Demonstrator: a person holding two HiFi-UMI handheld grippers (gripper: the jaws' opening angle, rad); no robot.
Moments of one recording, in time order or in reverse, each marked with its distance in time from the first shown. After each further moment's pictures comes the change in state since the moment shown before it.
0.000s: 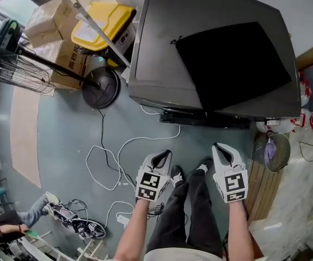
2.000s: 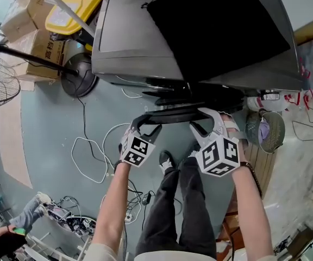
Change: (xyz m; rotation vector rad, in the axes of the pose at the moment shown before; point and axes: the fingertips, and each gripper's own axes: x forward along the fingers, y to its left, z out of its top) left arm 0.102 0.031 -0.050 0.356 0.088 -0.120; right arm 0.053 0.015 -0.028 -0.604 0.264 0.182
